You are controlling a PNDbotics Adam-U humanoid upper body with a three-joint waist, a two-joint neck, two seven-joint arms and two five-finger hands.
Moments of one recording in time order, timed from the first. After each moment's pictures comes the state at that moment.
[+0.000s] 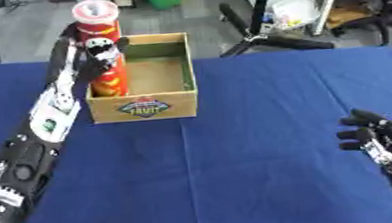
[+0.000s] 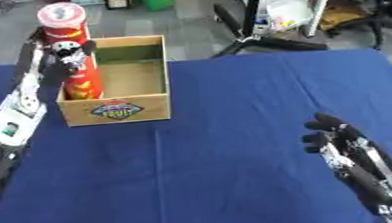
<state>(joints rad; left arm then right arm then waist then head) -0.89 0.50 -0.07 -1.01 -0.37 -0.05 0.22 -0.29 -0.25 0.10 -1.62 -0.15 -0.10 0.14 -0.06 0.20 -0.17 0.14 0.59</state>
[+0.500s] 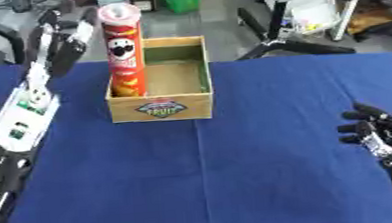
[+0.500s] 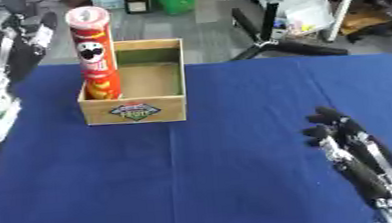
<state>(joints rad) -0.70 0.57 -0.07 -1.43 -0.04 0.05 0.21 -0.29 -0.25 0.06 -1.64 -0.13 -0.12 0.09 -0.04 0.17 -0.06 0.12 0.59</state>
